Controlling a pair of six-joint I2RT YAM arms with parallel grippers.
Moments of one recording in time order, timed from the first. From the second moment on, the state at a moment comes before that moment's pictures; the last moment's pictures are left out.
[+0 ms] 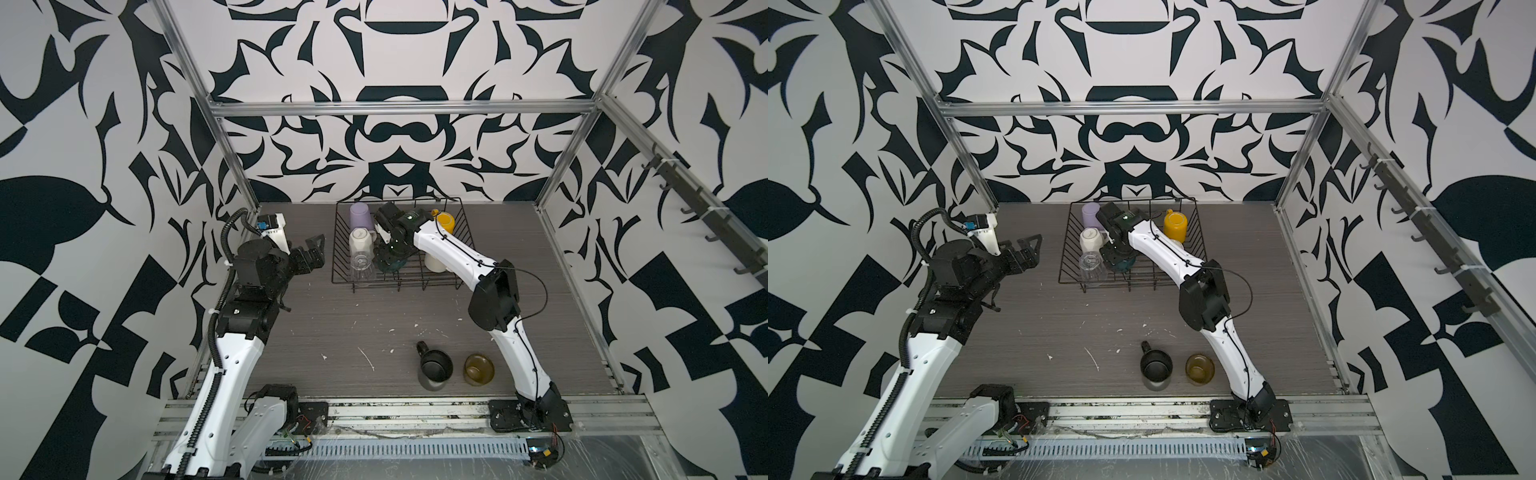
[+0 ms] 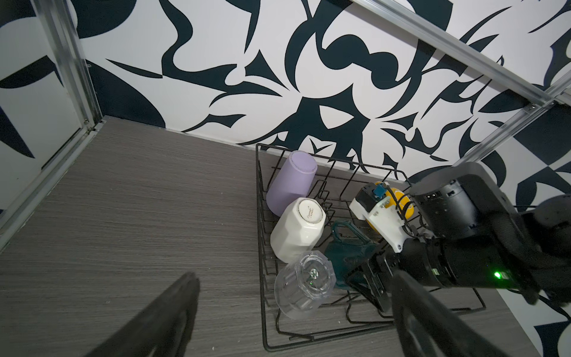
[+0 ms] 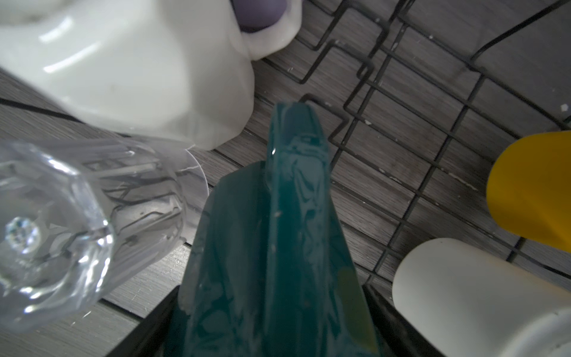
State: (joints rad) left arm -0.12 0.88 0.91 -0.31 0.16 -0.34; right arm 0.72 2.35 2.31 -1.17 0.07 0.18
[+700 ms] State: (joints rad) left arm -0.11 0.86 0.89 -0.31 0.16 -0.34; right arm 0.72 2.37 2.36 -1.20 0.06 0.17
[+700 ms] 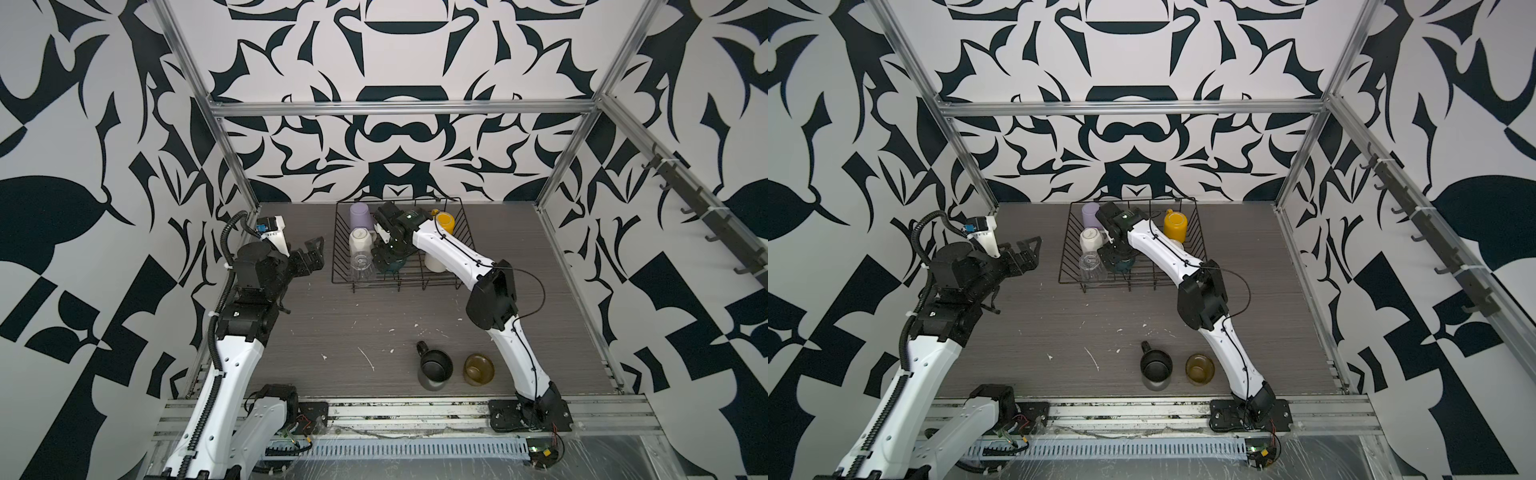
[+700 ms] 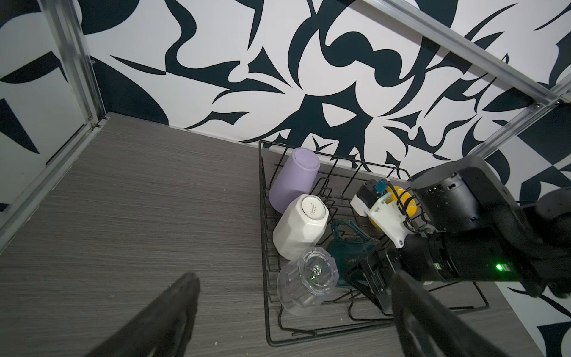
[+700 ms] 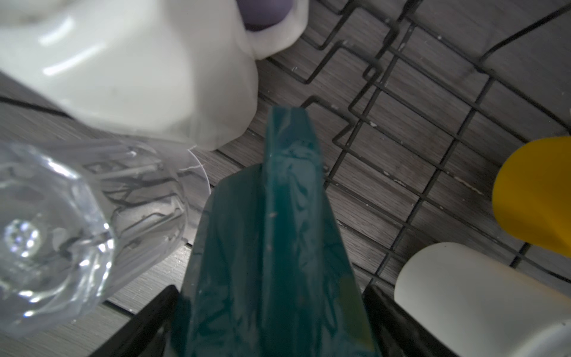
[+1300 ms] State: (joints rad) left arm -0.11 0.86 0.89 -0.31 0.16 -0.34; right arm 0.72 2.36 2.37 -1.19 0.06 0.15
